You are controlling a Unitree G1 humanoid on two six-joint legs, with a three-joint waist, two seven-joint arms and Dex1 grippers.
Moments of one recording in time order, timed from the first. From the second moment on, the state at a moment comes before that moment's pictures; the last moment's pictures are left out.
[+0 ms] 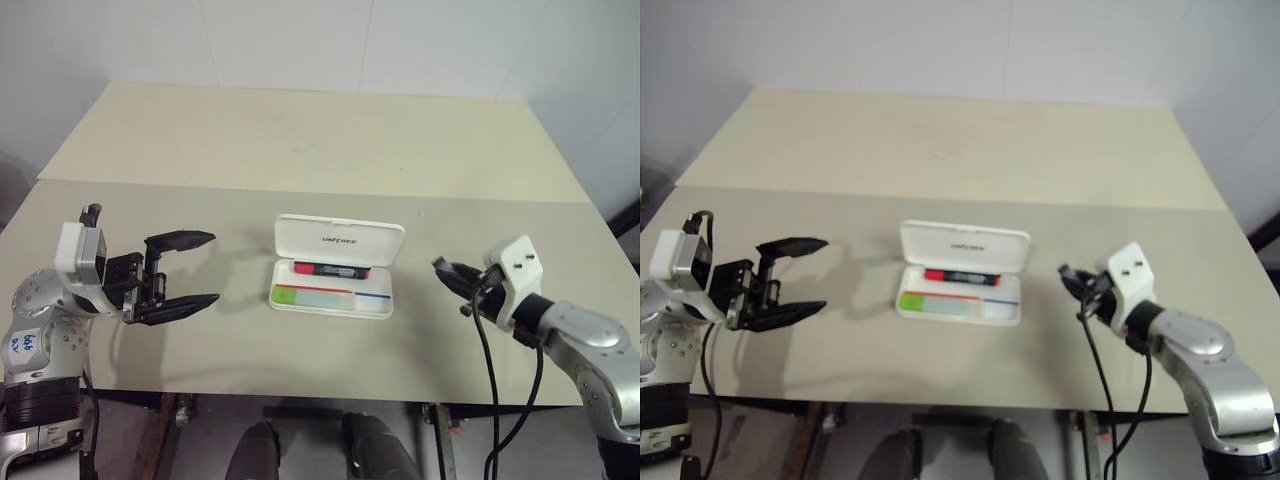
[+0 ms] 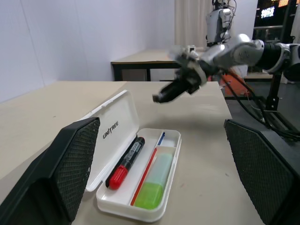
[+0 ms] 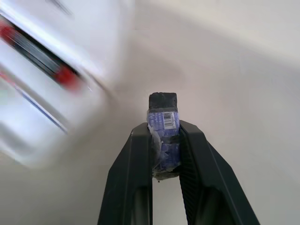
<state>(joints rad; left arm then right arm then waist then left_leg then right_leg) -0.30 0.70 0.34 0.08 -0.75 0.13 -1.45 -0.12 -0.68 -0.20 -0.52 0.50 0.69 0.59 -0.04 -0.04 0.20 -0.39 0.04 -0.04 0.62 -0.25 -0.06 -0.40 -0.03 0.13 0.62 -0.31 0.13</state>
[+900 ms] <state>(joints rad) -0.17 0.68 0.39 -0.03 -0.78 0.13 -1.39 -0.61 -0.82 0.37 -0.31 0.24 0.64 1.00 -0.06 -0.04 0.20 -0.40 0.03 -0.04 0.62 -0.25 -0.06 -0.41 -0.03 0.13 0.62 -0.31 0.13</state>
